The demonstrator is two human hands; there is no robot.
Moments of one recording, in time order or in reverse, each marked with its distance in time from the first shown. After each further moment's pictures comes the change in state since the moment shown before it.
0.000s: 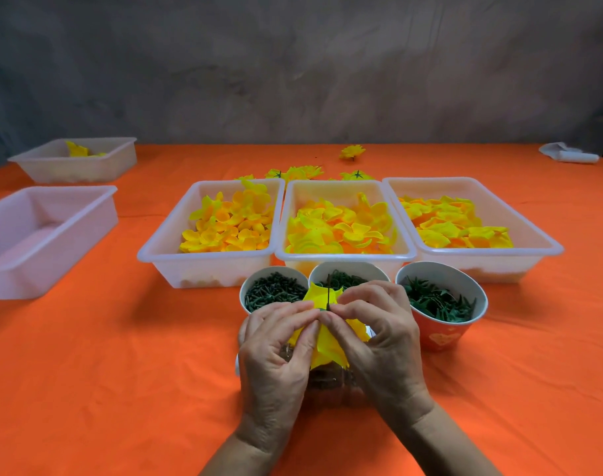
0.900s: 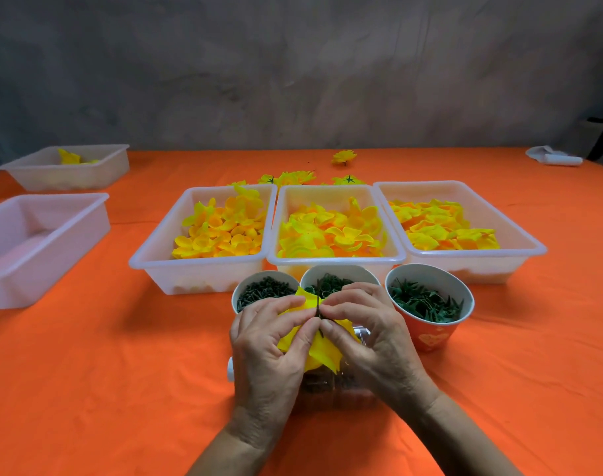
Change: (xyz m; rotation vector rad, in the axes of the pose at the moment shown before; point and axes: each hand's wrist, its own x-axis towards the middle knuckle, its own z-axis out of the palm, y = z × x) left_hand 0.014 0.023 -0.004 0.108 -0.073 -0.022; right_hand 0.009 0.004 -0.014 0.195 -0.256 0.100
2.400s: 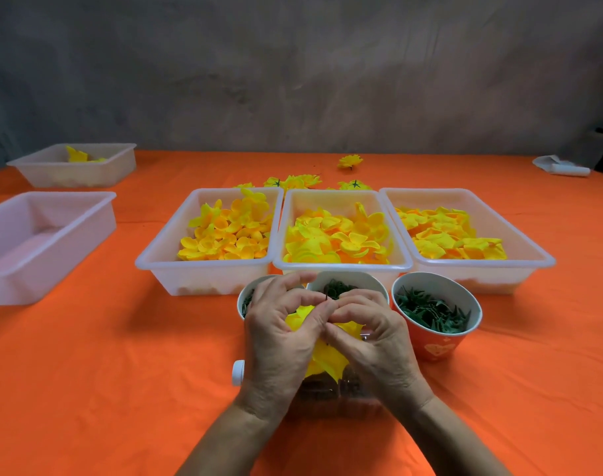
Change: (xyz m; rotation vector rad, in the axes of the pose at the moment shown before) left_hand 0.026 0.014 0.002 -0.142 -0.014 -0.093; right_hand 0.007 0.000 0.010 0.151 0.027 0.069
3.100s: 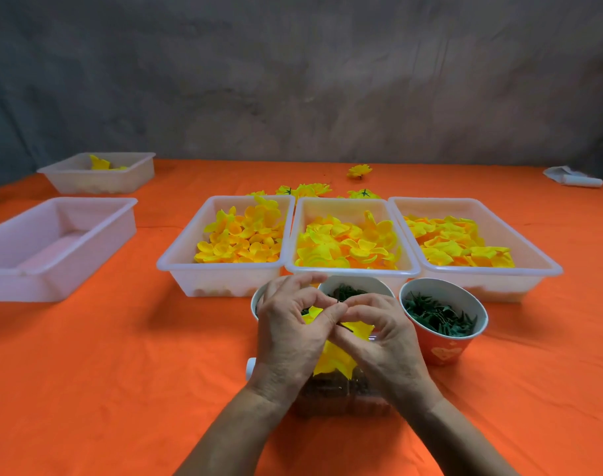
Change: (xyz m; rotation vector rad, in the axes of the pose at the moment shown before) left_hand 0.004 0.009 -0.008 0.103 -0.103 -0.087; right_hand -0.004 -0.014 -0.004 -0.089 -0.018 0.040
